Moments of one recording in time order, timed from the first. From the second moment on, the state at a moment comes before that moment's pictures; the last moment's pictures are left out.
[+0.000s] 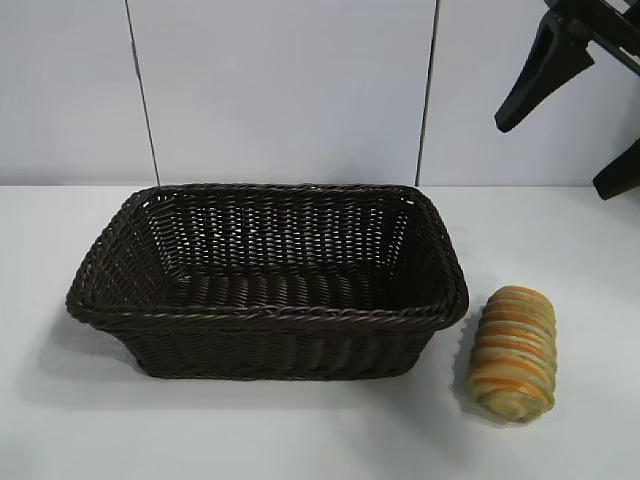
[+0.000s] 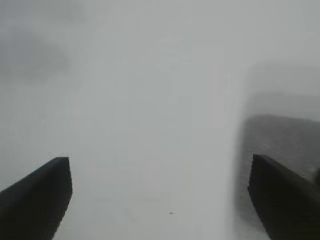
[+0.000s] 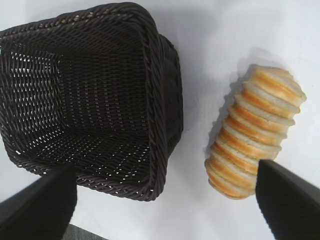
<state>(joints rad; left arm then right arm) 0.39 1.83 -1.79 -0.07 1.23 0.04 -0.03 1.55 -1.15 0.59 1.00 -0.21</state>
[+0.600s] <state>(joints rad) 0.36 1.25 -1.79 -0.22 1.26 0.11 -0.03 1.55 -1.15 0.57 1.00 -0.22</state>
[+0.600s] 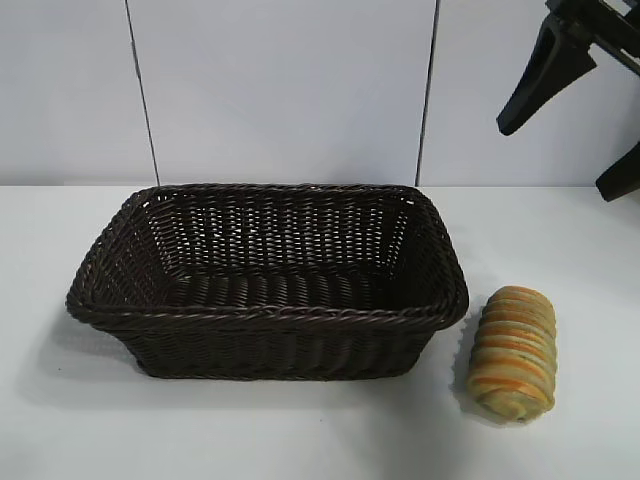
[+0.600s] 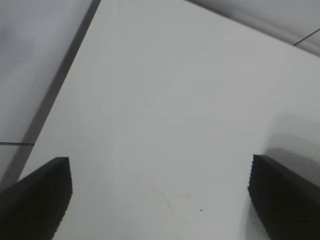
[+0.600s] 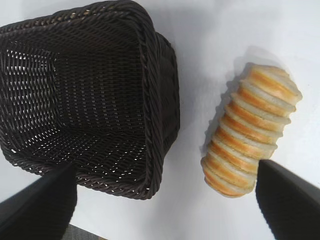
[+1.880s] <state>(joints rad) 0.04 0.26 -0.61 -0.07 1.24 0.13 -0.03 1.55 -1.15 0.57 1.00 -0.27</state>
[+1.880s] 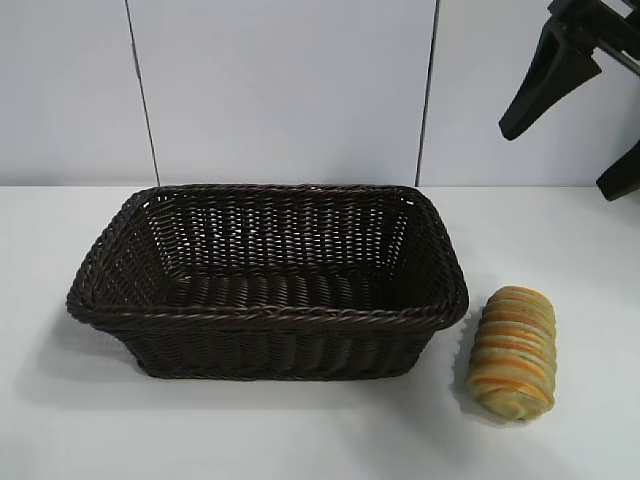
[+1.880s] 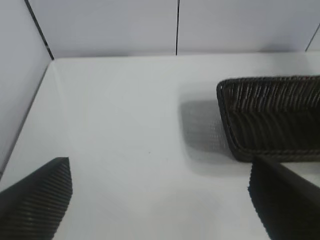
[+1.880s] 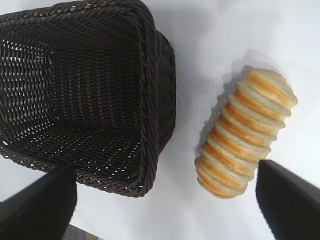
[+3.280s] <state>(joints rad) 0.04 -0.01 -0.49 -0.07 1.14 0.14 -0.03 1.51 -0.84 0.32 0.63 -0.21</state>
